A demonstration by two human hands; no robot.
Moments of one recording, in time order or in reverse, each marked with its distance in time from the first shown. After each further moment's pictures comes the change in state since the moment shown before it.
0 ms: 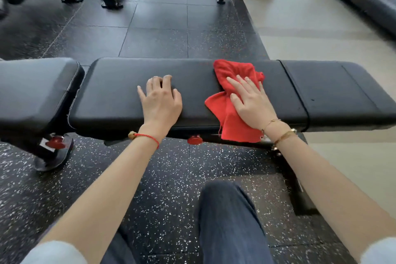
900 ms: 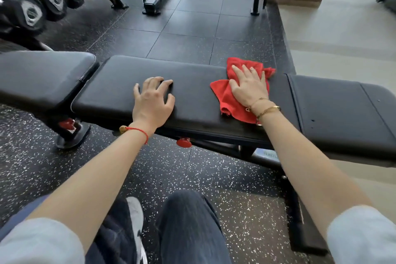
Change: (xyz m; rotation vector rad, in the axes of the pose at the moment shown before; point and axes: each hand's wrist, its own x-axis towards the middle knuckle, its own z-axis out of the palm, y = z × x) left_hand -0.007 0.011 0.012 0.105 0.114 -0.002; right_hand 0.085 0.035 -0.009 -0.006 -0.064 0.017
